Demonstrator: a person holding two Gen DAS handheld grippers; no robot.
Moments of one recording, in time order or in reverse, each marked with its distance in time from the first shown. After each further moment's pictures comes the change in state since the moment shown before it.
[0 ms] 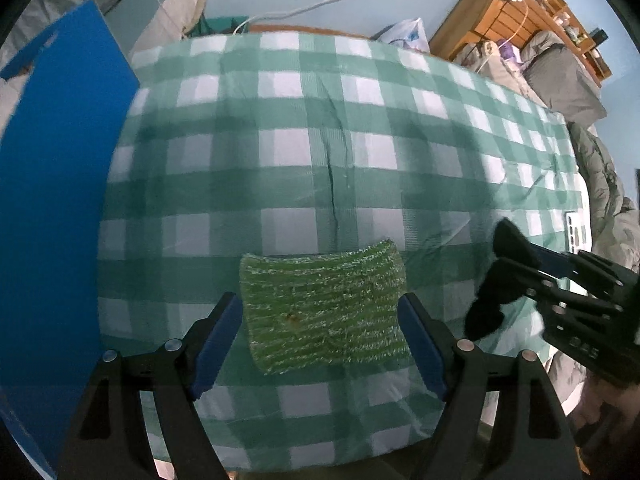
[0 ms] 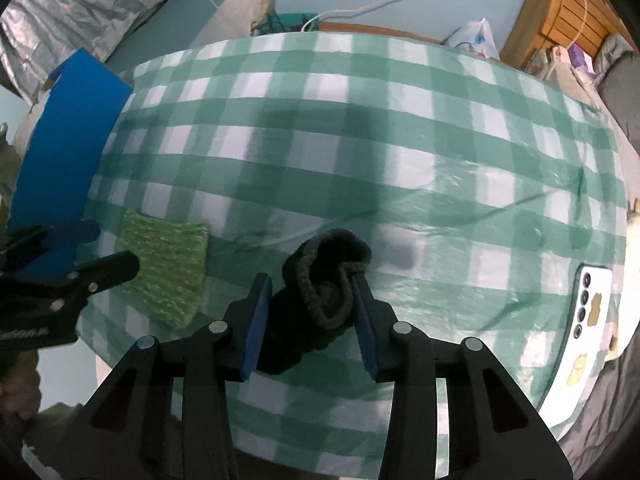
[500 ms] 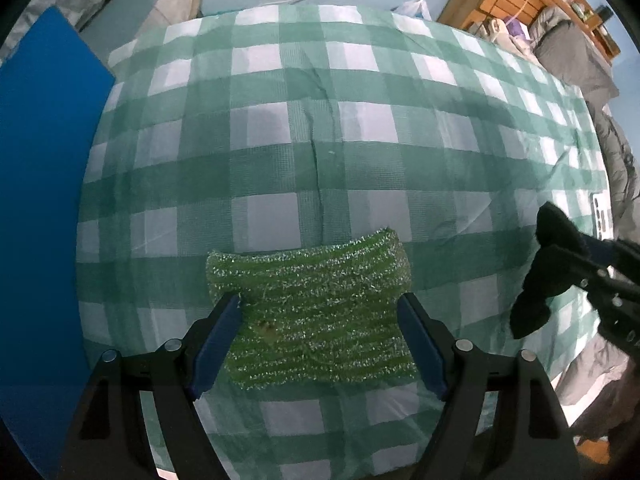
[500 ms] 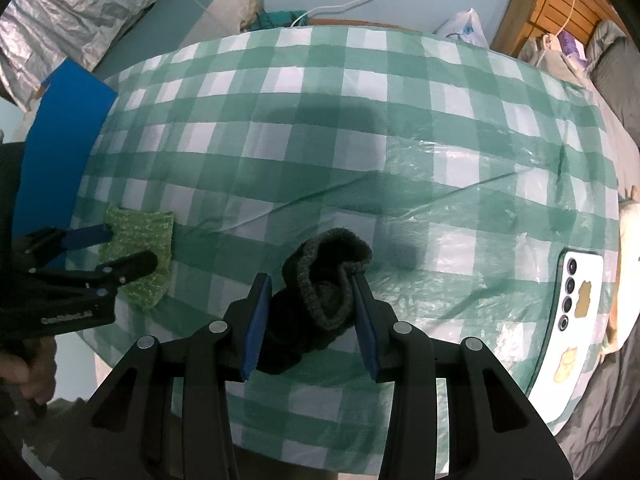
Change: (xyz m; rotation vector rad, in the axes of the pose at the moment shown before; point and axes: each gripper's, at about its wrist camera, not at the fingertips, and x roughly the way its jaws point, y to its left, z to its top) left arm 0.027 -0.023 -0.002 0.055 0.032 0.084; right arm -0.004 -0.024 -0.006 0.010 0.002 0.004
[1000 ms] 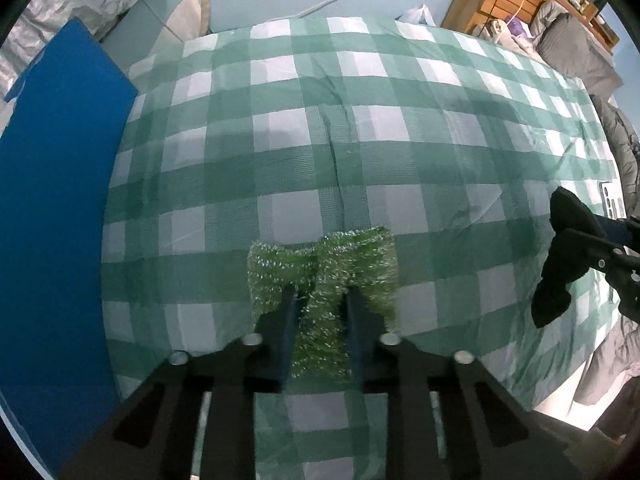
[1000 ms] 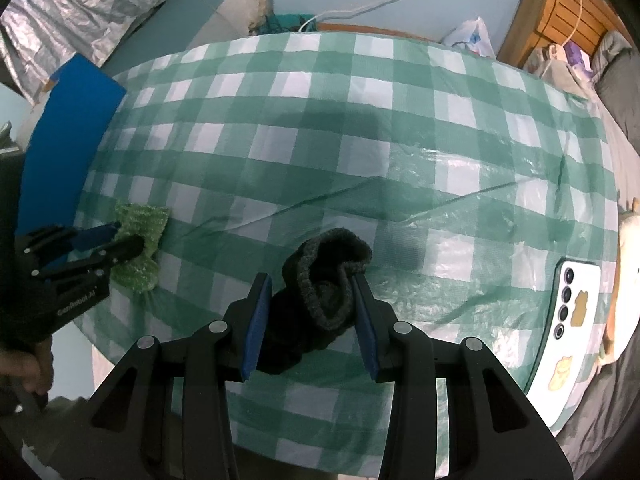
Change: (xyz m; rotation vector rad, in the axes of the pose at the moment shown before) left arm -0.010 0.008 -0.011 0.018 -0.057 0.055; right arm -0.005 0.006 -0.001 -0.031 -0.016 0.011
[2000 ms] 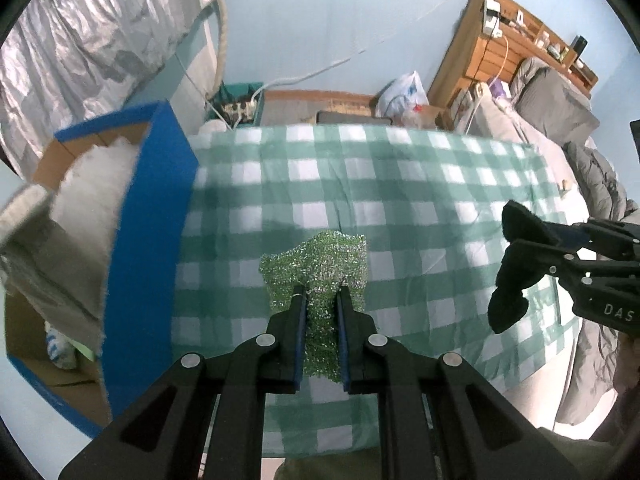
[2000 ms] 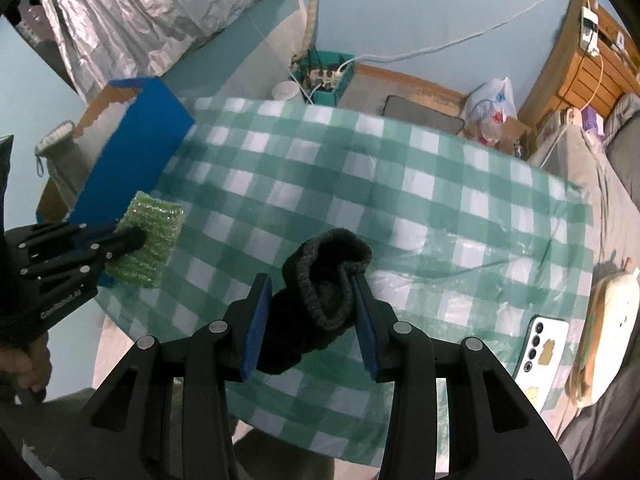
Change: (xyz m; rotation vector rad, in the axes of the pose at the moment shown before) left arm -0.113 0.034 -0.008 -0.044 -0.218 -0.047; right arm -0.072 0.055 0.028 -0.129 -0.110 0.036
